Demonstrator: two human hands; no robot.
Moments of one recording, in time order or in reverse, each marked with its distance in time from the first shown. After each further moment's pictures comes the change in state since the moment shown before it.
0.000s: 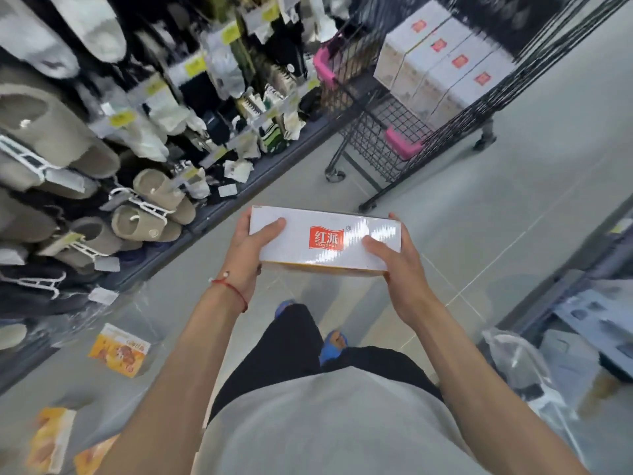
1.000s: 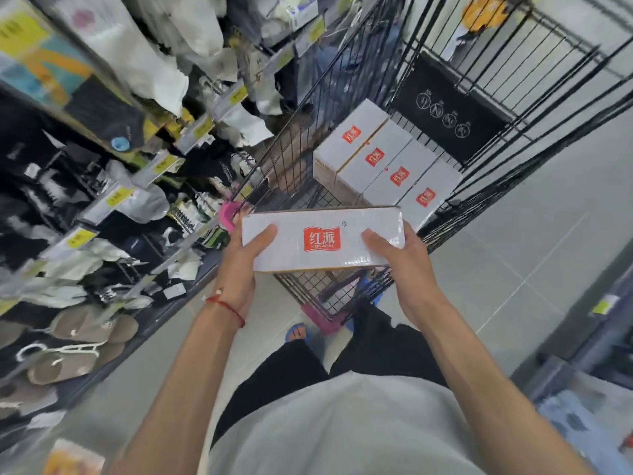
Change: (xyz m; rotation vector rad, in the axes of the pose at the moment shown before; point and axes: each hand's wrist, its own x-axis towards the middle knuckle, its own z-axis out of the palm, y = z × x) left_hand 0.289 0.203 0.272 -0.051 -0.041 0.081; right_hand 0.325 -0.271 -0.142 0.034 0.072 -0.018
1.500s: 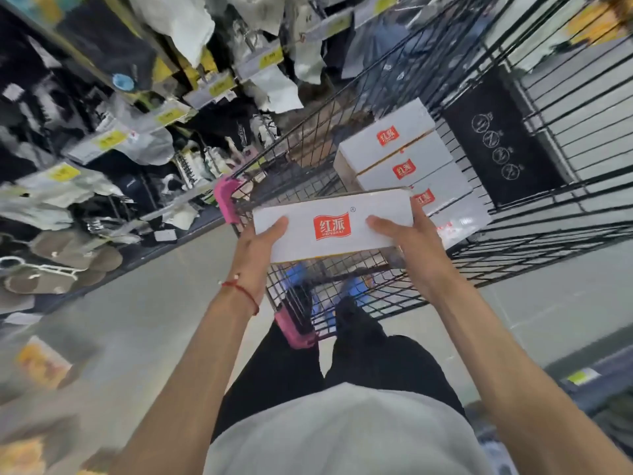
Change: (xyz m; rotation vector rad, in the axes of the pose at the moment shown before) left_hand 0.043 -0.010 0.060 -0.146 0.306 -0.174; right_hand 0.128 -0.050 -0.019 -0.257 -0.301 0.112
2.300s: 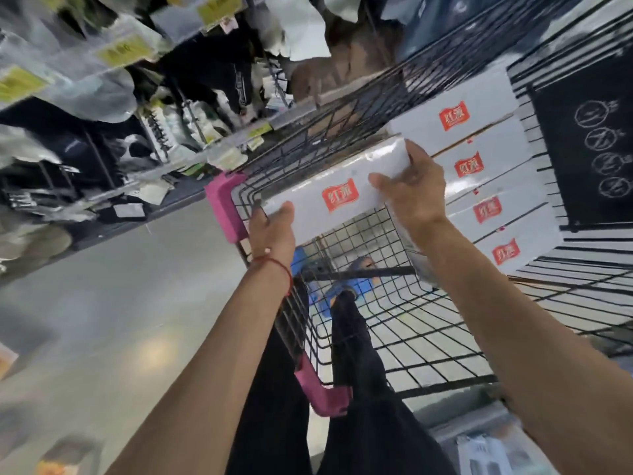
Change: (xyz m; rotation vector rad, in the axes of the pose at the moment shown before) left_hand 0.168 -0.046 -0.007 0.078 0.304 -0.207; right_hand 0.197 0.043 0.073 -0.371 0.200 -0.109
